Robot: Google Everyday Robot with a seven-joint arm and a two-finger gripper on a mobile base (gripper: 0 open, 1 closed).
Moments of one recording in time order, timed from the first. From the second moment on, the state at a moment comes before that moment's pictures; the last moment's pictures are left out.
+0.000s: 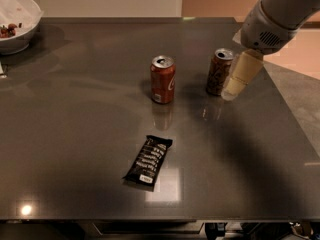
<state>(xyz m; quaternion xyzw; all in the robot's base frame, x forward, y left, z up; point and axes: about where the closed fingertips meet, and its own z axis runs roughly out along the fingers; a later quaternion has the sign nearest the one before) 0.550 -0.174 0.944 -0.58 0.79 0.02 0.20</state>
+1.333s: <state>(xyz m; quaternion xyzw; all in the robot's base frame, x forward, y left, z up) 0.615 -0.060 0.924 -0.59 0.76 0.12 0.25</state>
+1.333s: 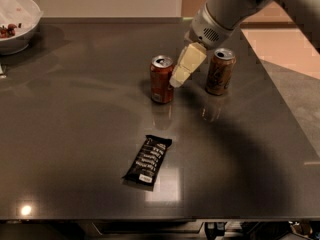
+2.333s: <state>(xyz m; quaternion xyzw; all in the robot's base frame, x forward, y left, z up) 0.605 -0.010 0.902 -0.62 0.73 0.16 0.24</state>
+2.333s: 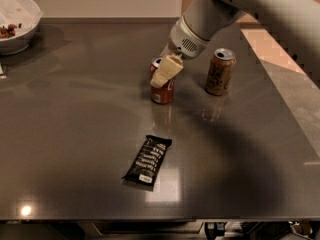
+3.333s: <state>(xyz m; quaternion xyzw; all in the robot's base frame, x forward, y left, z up) 0.566 0.013 0.925 -0.64 0.70 0.19 0.26</state>
